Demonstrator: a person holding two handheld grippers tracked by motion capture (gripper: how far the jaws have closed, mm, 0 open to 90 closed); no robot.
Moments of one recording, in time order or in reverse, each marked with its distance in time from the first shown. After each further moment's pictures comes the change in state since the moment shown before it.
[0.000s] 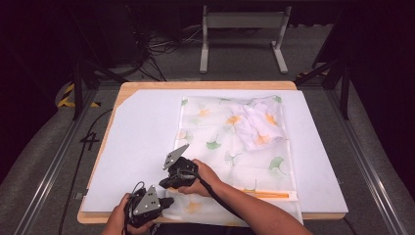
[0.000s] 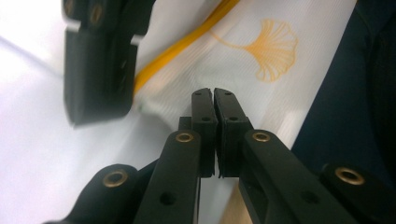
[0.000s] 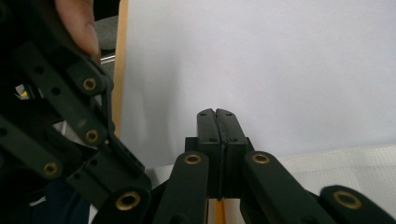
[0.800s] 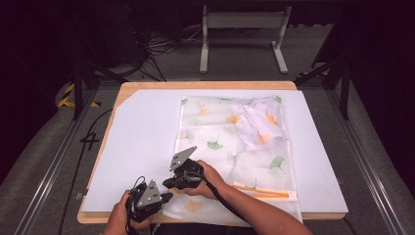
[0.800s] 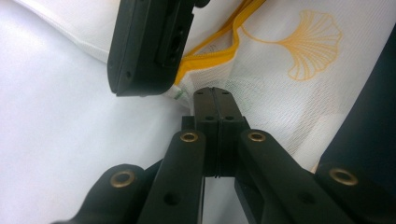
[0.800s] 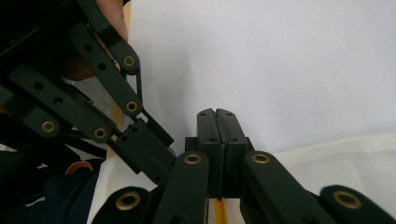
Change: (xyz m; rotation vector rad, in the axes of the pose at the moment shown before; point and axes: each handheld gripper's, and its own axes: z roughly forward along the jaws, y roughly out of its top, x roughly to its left) left arm 0.010 0.000 0.003 0.040 0.028 -0.093; right arm 0.002 -0.015 -0.011 -0.064 -0.014 -0.005
